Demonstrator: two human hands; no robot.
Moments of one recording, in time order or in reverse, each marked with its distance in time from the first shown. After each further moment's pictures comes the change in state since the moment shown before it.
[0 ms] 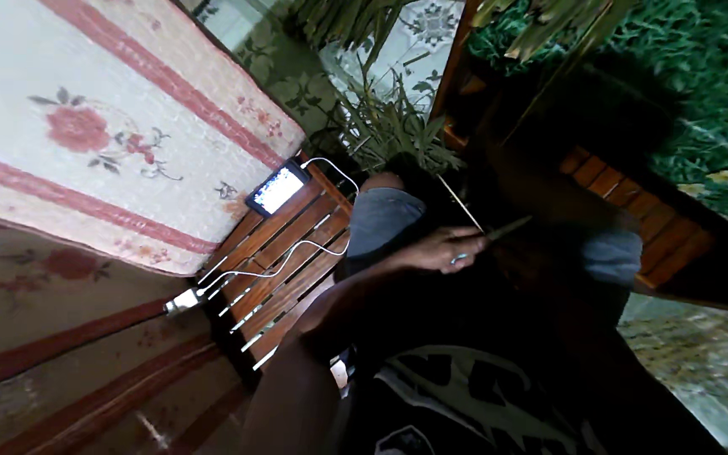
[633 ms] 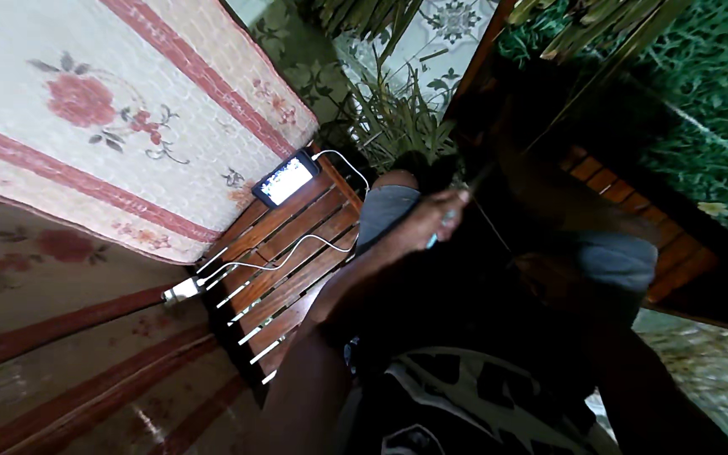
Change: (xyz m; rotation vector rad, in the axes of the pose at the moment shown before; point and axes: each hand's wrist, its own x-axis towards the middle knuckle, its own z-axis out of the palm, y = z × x) left_hand 0.009 0.001 -0.037 -0.225 0.259 0.027; right_hand 0.032 -0.115 0.010 -0.160 -0.092 0.654
